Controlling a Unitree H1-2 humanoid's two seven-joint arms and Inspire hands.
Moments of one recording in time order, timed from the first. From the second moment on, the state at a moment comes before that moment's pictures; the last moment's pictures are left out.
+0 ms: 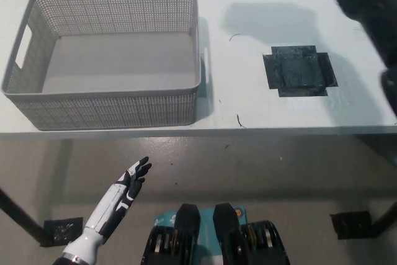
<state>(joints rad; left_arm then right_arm) -0.10 0.21 -0.12 0.22 0.09 -0.32 -0.16 -1.63 -0.17 0.53 1.28 -0.61 -0.15 0.11</state>
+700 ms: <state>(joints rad) -0.10 0.21 -0.12 0.22 0.09 -0.32 -0.18 -1.65 0.18 0.55 1.42 -0.62 -0.11 0.06</state>
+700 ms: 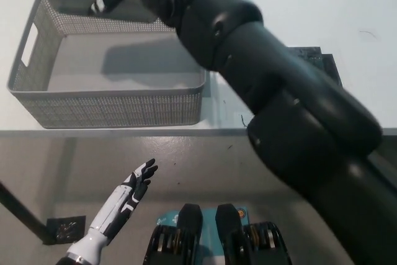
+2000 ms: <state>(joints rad) -0.13 0.21 -0.13 0.20 0.11 -0.32 -0.20 -1.71 -0.05 0.37 1.31 -0.53 -0.15 0.14</state>
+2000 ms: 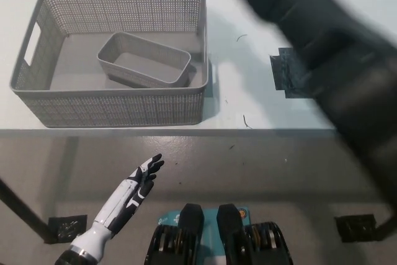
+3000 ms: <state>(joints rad) -0.13 0.20 -0.13 0.28 0.11 -0.32 -0.20 -0.51 -0.18 0.21 0.22 -0.46 -0.14 0.16</state>
